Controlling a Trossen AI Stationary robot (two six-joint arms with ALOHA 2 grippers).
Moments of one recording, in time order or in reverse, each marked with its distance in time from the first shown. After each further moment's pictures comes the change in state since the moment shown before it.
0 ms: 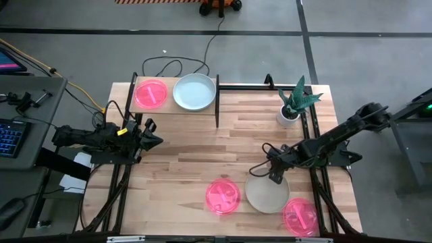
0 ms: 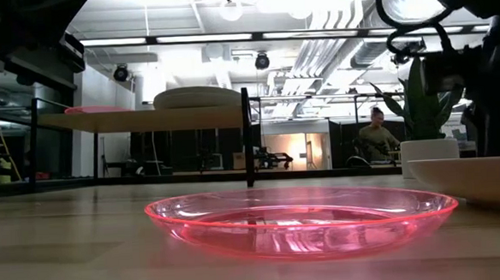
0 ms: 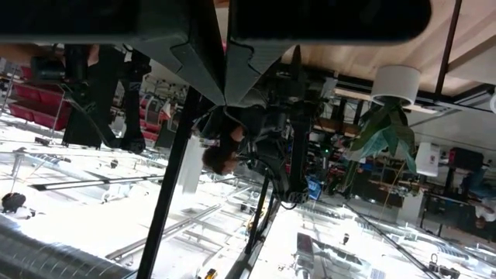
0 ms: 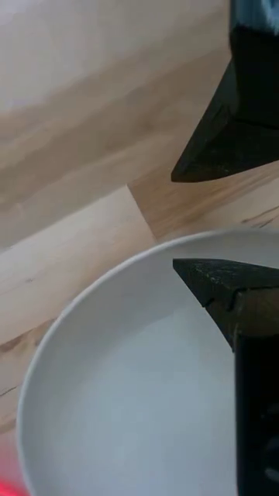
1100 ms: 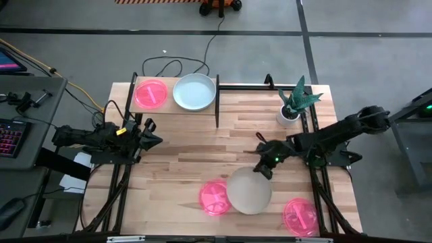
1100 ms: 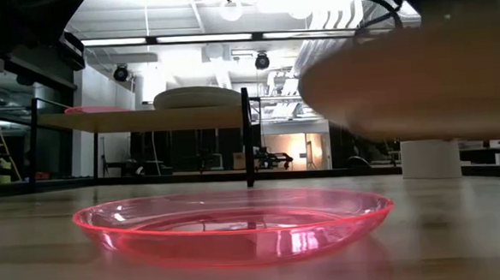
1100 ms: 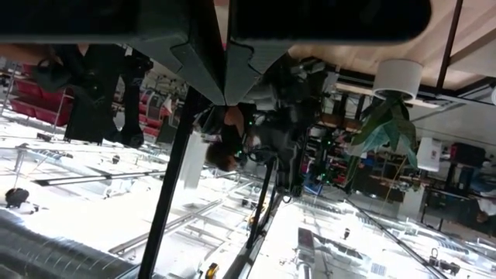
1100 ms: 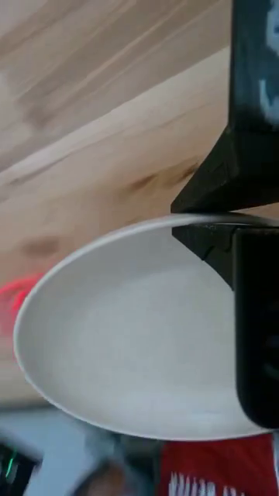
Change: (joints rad) left arm 0.000 0.000 0.000 0.018 0.000 0.000; right arm -0.222 0.035 -0.047 0.524 -0.314 -0.111
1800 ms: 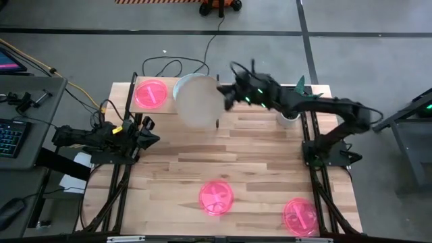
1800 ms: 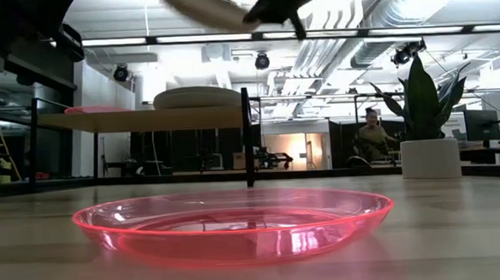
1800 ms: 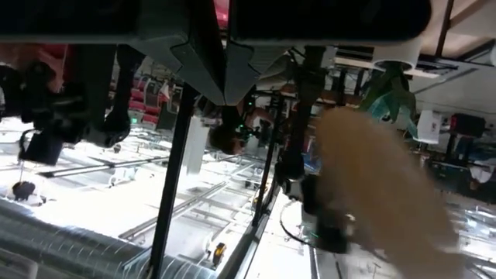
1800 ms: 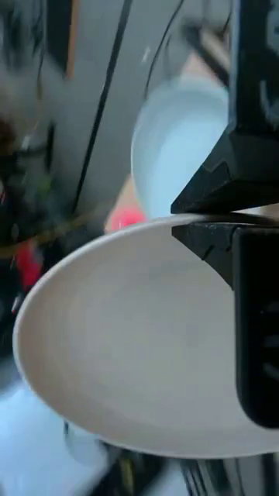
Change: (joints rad) left arm 0.000 0.000 0.000 0.072 0.000 0.051; right arm -0.464 0.262 0.827 -0.024 0.339 -0.390
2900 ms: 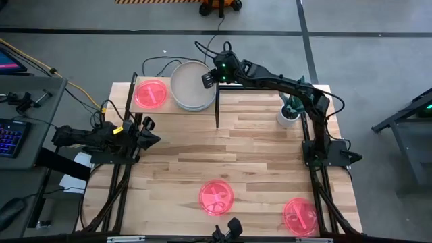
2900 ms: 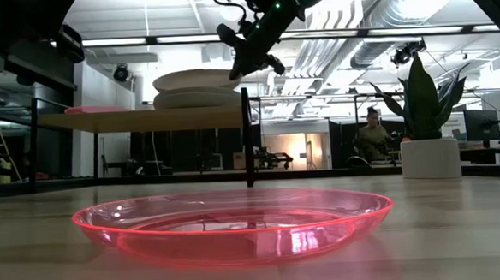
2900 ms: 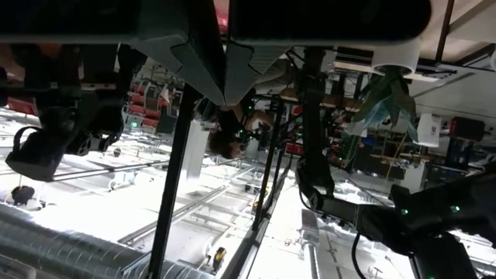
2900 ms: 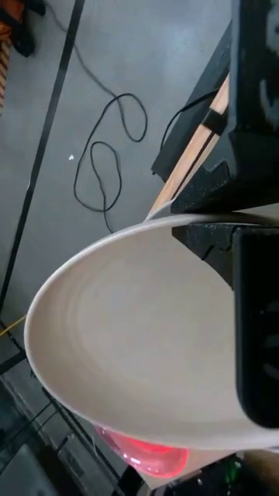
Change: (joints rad) left arm 0.000 0.000 0.000 -0.015 0.004 0.001; right arm -0.174 0.496 0.626 -0.492 0.039 0.023
